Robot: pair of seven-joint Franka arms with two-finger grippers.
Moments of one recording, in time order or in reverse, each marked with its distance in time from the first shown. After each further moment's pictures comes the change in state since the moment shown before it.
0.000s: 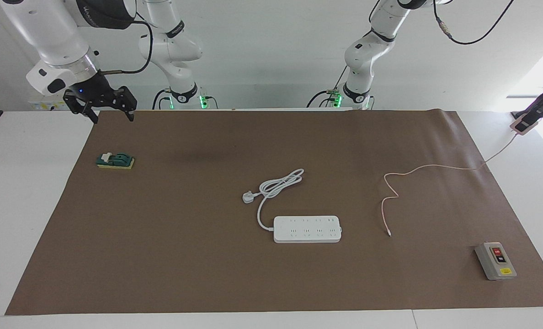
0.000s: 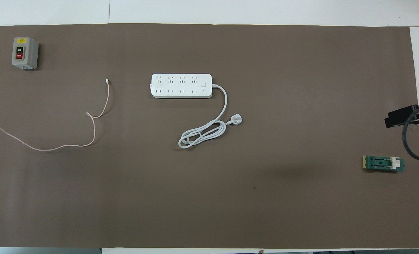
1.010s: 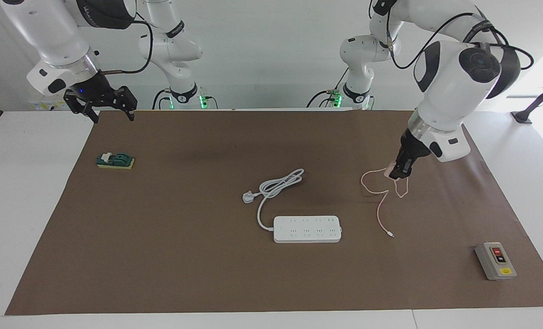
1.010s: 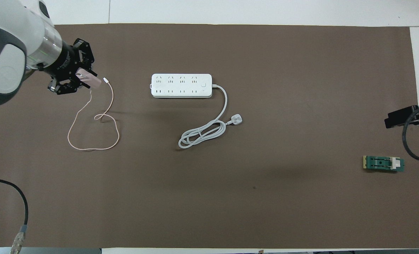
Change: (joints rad) left arm -0.513 0.151 -0.061 -0.043 0.000 0.203 -1.081; right arm 0.000 0.000 0.001 0.000 0.000 -0.003 0.000
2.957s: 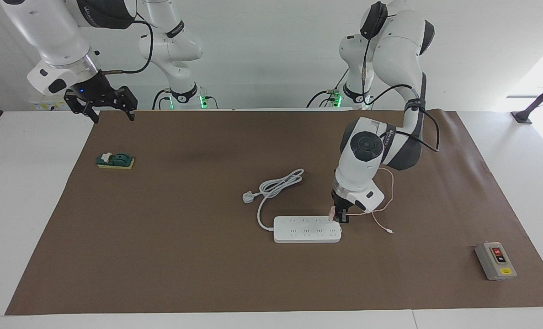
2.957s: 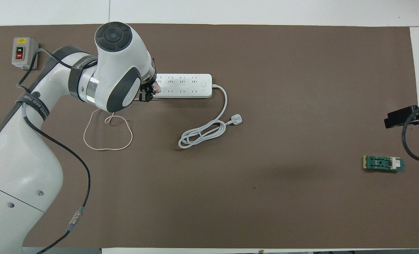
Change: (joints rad) left arm -0.172 0.236 0.005 -0.095 0.155 0.317 -0.561; right arm 0.000 0.000 0.002 0.000 0.000 0.000 0.000
